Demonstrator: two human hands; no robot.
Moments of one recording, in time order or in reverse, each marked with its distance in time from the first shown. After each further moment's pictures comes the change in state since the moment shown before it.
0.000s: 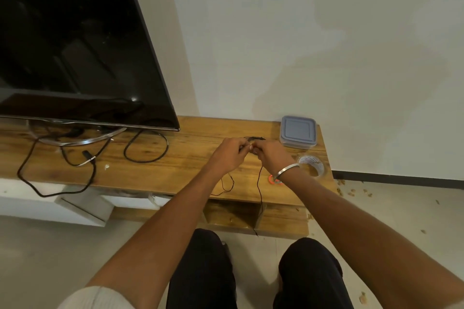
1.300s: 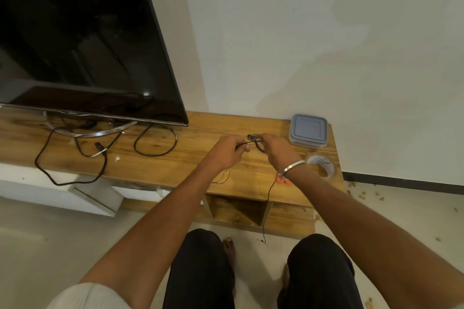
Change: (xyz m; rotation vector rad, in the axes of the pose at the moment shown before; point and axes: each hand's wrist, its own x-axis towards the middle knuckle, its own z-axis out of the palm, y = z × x) left_hand -0.013 -0.014 -0.019 -0.032 -0.012 -0.075; right_hand 0.012 0.006 0.010 -0.083 -0.005 -0.027
